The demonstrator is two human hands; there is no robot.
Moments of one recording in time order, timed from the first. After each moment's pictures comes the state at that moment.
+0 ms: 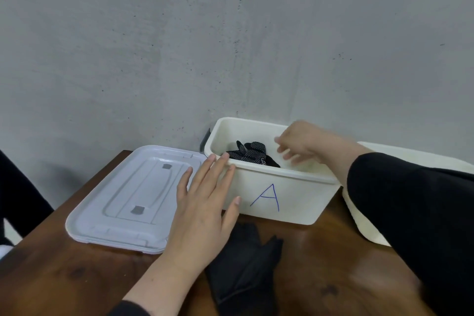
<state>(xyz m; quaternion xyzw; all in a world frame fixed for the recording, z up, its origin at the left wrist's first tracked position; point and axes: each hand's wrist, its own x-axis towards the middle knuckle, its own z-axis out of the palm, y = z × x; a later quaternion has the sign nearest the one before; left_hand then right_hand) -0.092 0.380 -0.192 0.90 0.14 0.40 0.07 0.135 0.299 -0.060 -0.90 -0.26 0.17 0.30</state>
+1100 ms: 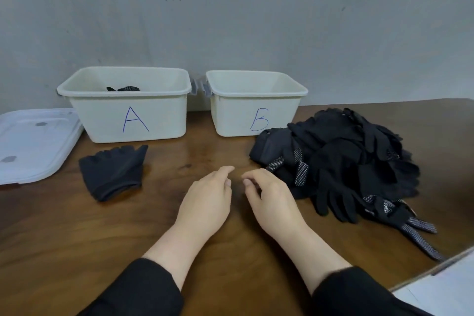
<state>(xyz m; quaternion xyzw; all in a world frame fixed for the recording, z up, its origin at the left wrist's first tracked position) -0.102 0.094 -0.213 0.94 0.07 0.19 0.28 -0.052 -0.058 -0.217 -0.87 -0.30 -0.15 0.35</state>
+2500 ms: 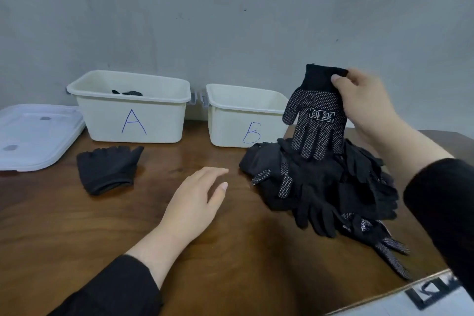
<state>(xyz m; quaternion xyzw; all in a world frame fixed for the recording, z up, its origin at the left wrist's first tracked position) -0.119 0.087 -0.203 0.91 0.01 0.26 0.32 0.044 -0.153 -0.004 -0.81 -0.19 -0.16 0.52</state>
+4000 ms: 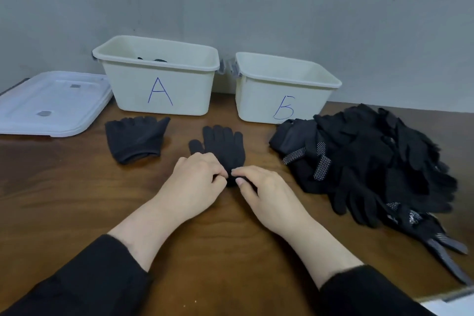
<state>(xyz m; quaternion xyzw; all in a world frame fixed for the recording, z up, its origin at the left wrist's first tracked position) -0.136 0.129 -0.201 0.97 0.07 0.13 0.20 -0.055 -0.044 -0.222 -0.85 -0.44 -0.06 0.29</state>
